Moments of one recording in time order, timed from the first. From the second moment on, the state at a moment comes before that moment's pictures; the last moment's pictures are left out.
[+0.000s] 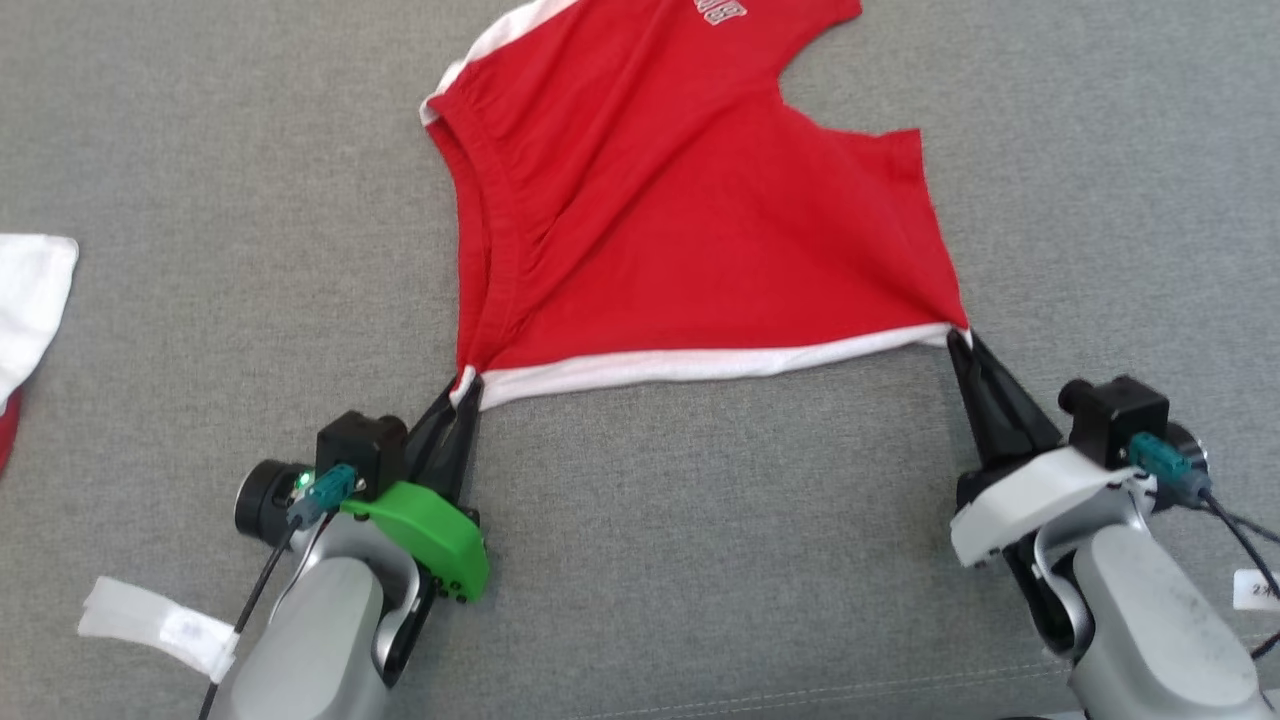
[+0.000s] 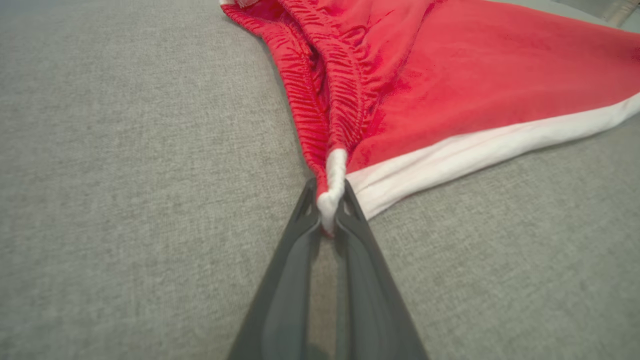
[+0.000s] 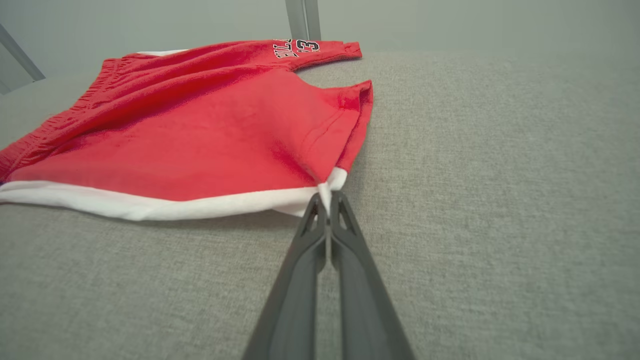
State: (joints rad) left arm -0.46 0.15 -0.42 0.66 -0.34 -0.13 -0.27; right arm -0.35 -0.23 0.22 0.40 0.30 0.13 -0.26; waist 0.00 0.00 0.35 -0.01
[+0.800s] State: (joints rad) left arm 0.05 0.07 -0.12 0.59 -0.27 -0.14 -0.26; right arm 0.08 -0.26 0.28 0.38 0.31 0.13 -0.26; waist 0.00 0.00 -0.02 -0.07
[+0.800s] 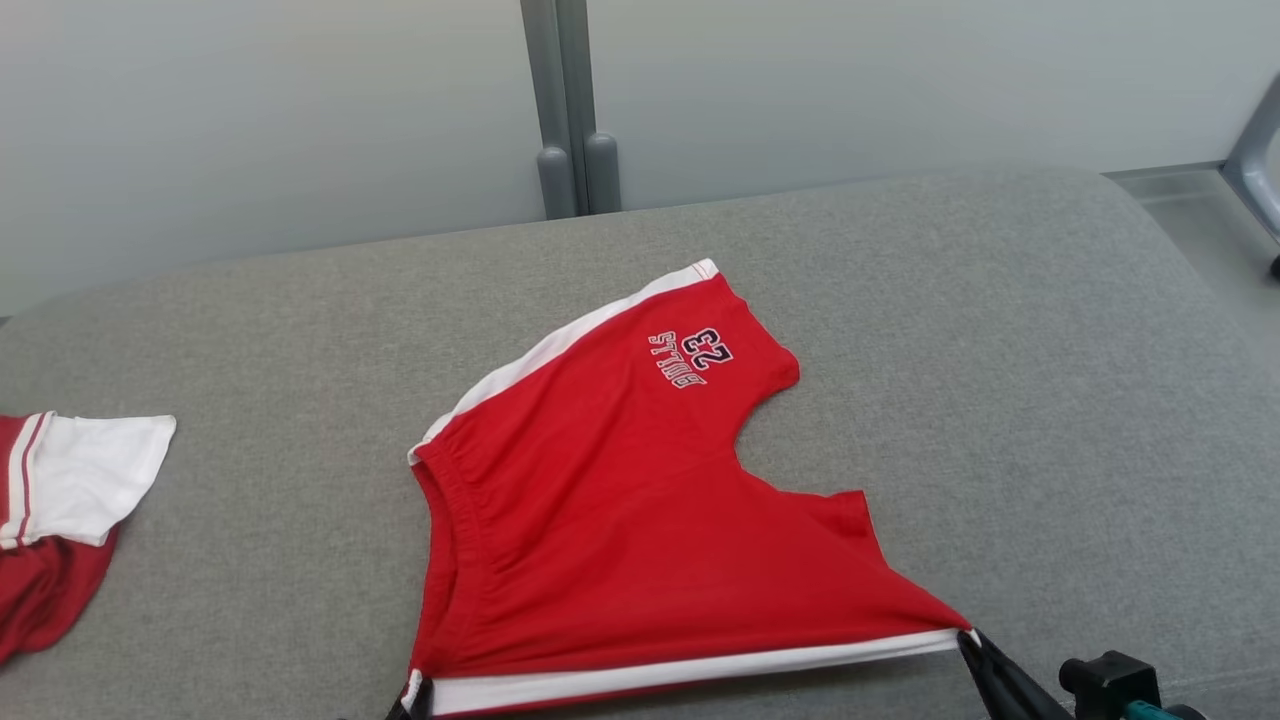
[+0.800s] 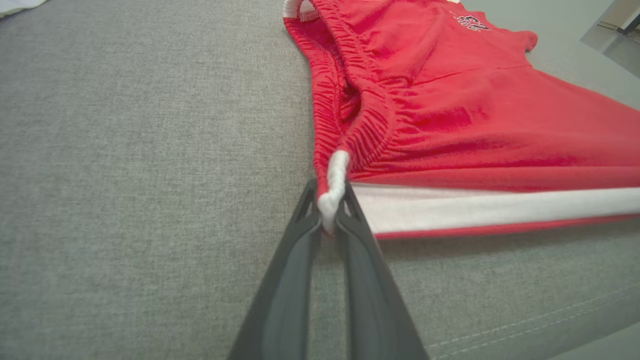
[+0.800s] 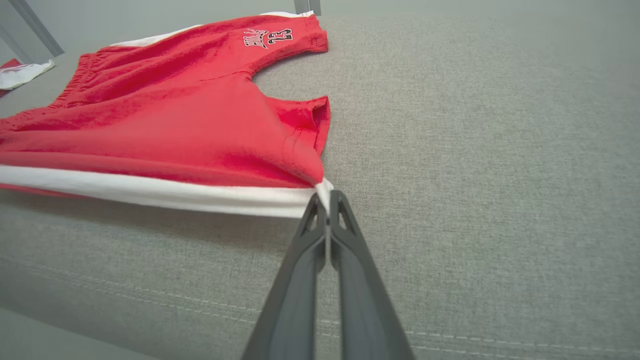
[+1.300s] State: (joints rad) left arm -0.10 0.05 -0.21 0.42 -0.30 -0.13 -0.26; right arm -0.18 -0.24 0.12 0.38 0.23 0.13 -0.26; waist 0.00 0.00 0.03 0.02
